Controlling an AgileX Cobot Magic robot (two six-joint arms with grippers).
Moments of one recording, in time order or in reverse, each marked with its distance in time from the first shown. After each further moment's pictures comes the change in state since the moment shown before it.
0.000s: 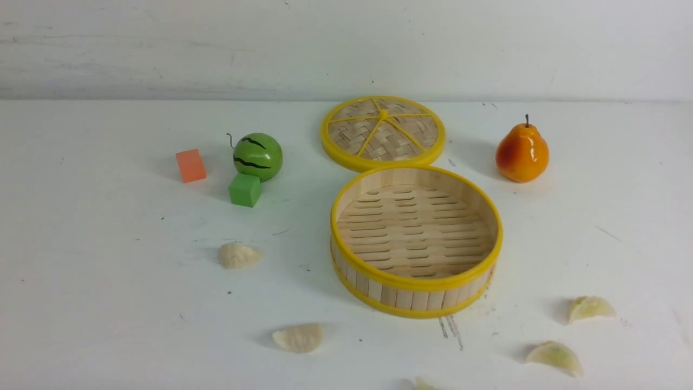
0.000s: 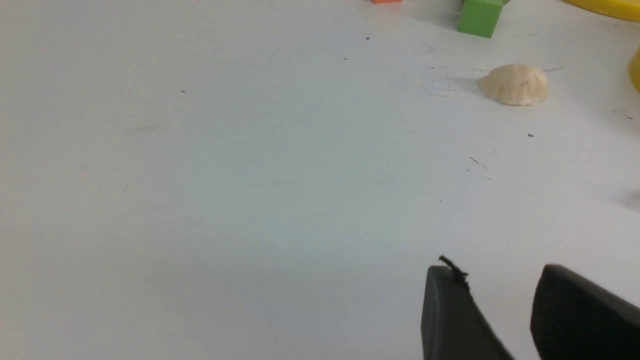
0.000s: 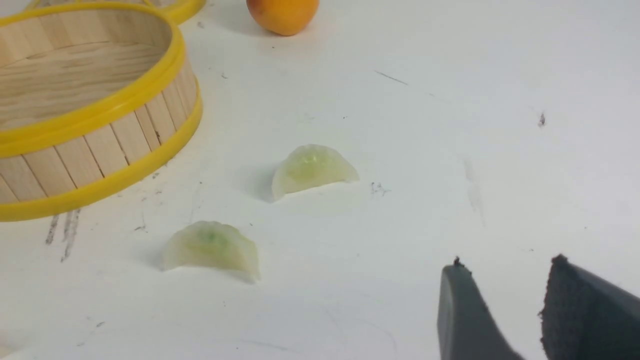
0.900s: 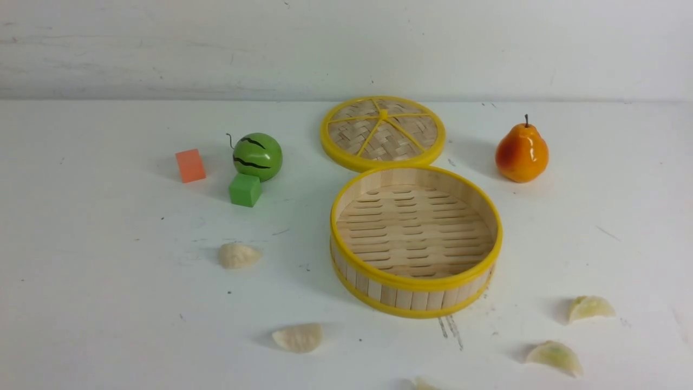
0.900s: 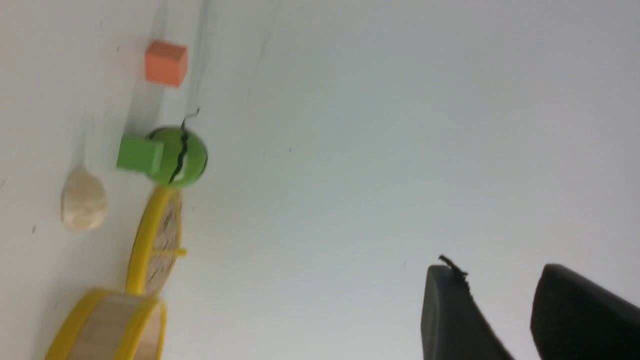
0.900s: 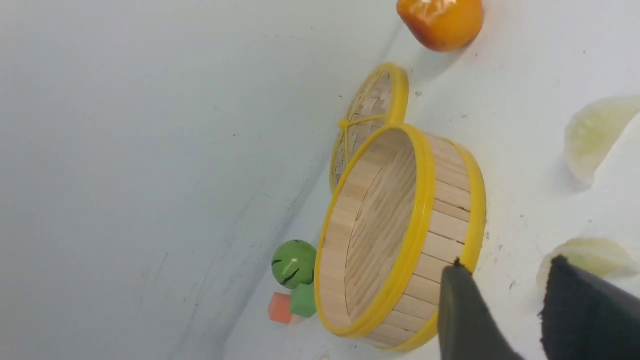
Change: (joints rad) right arm 0.000 0.000 0.008 0.965 -0.113 0.095; left arm 0.000 0.000 0.000 -1.369 -0.454 -0.356
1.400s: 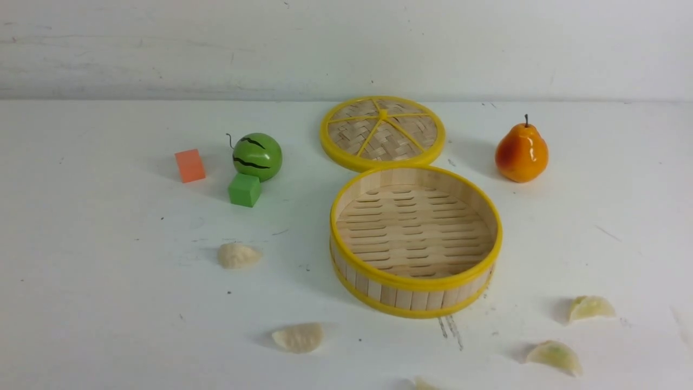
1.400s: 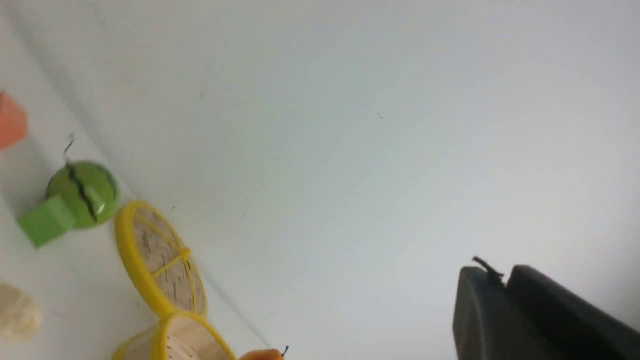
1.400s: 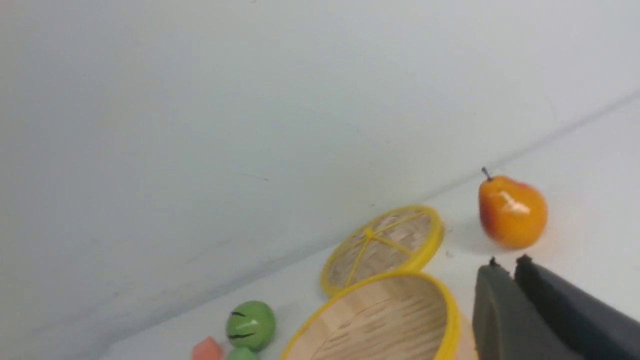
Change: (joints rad) right arm 0.000 0.214 -0.324 0.004 -0.061 -0.637; left arm 0.000 0.013 -0.258 0.081 0.249 0.660
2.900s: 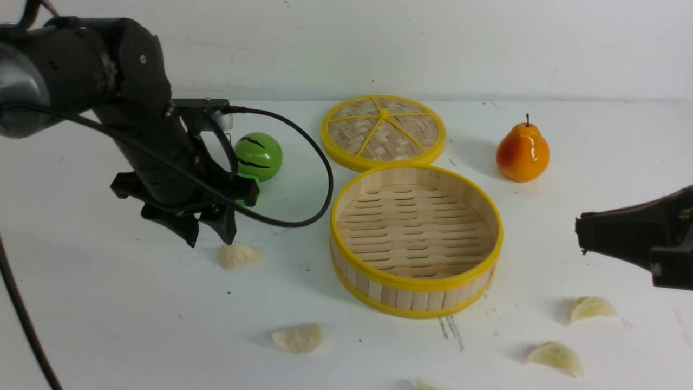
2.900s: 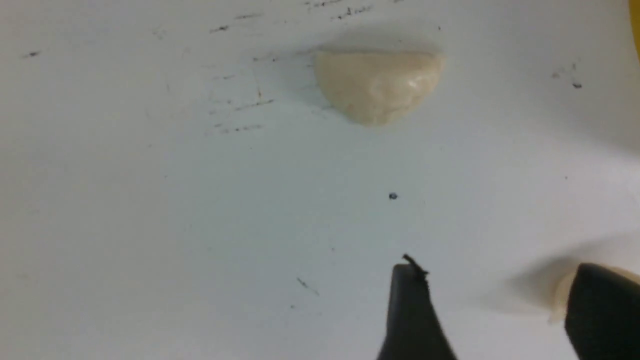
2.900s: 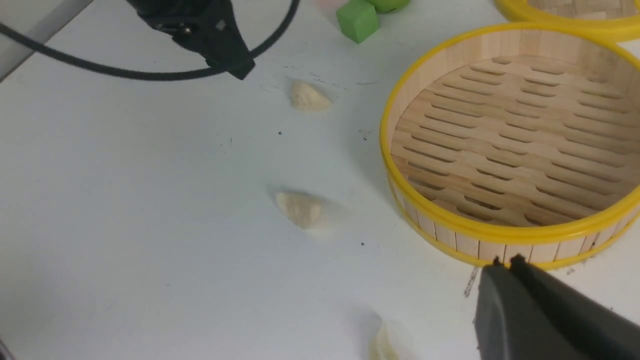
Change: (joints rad) right arm 0.133 0.756 -0.547 -0.034 0.593 -0.370; left arm -0.249 1.846 -1.307 1.227 0.887 -0.313
